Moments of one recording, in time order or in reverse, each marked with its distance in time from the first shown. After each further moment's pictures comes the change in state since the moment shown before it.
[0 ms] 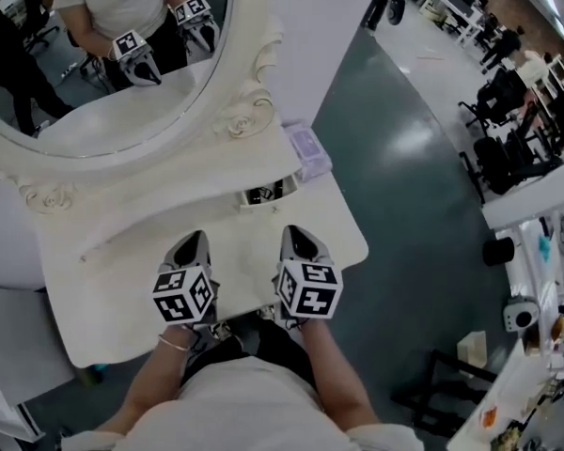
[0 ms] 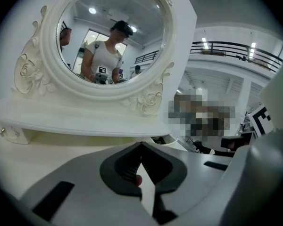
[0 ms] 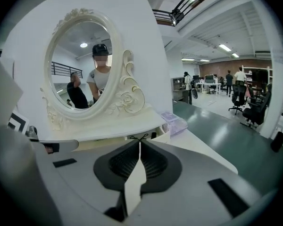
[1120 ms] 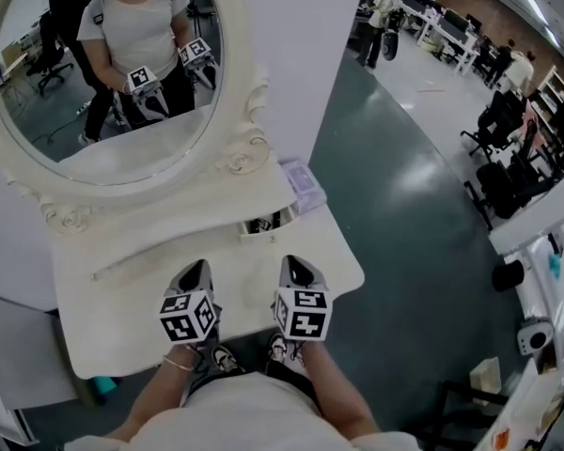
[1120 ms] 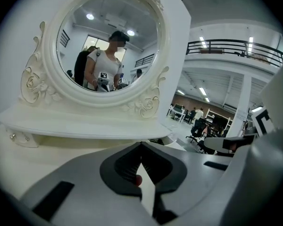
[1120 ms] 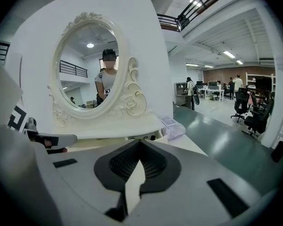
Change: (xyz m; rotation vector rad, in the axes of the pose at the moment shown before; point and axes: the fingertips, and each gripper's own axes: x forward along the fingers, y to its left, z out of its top) left arm -0.004 -0.009 -0.004 0.031 -0.031 0.038; right arm -0.006 -0.009 -0.004 -0.070 -0.040 0.007
